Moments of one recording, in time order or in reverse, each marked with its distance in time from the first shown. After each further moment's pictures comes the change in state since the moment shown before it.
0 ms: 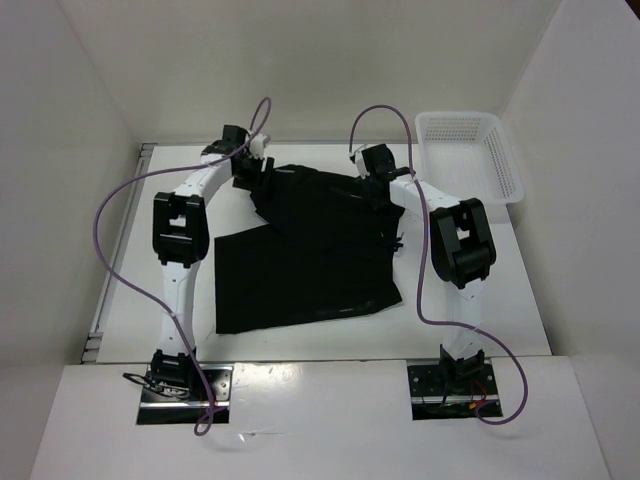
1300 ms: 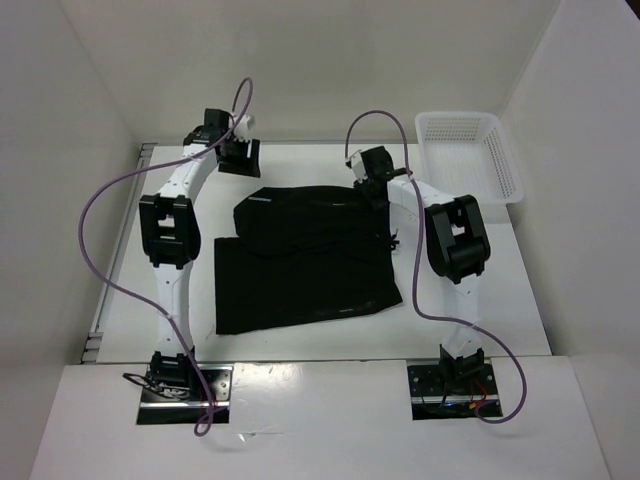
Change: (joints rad) left arm 0.039 -0.030 0.083 -0.053 -0.016 0.000; right arm -0.010 0.060 0.023 0.005 -0.066 -0.071
